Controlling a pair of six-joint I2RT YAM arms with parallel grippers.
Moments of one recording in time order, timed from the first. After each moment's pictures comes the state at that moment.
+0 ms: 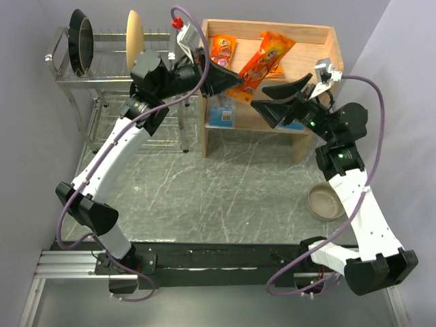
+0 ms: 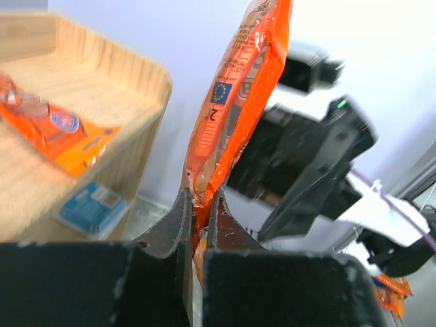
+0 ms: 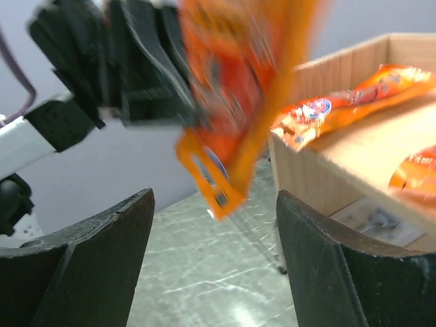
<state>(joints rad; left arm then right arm) -0.55 1.65 1.93 0.07 0.76 -0.64 0.22 1.10 1.26 0.28 -0.72 0.52</state>
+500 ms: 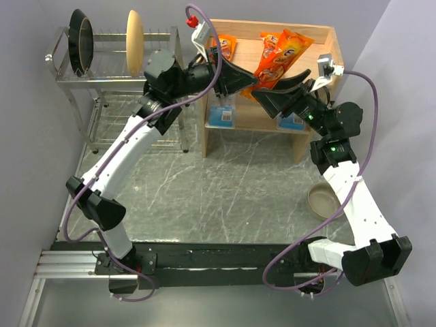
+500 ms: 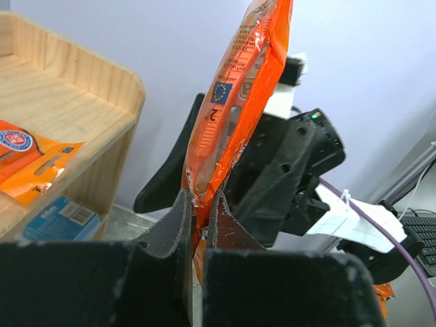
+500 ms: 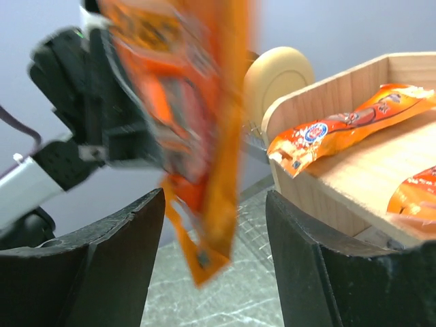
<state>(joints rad) -0.63 1.72 2.03 0.08 0.72 -0.68 0.21 1.17 1.24 0.49 -0.70 0.68</state>
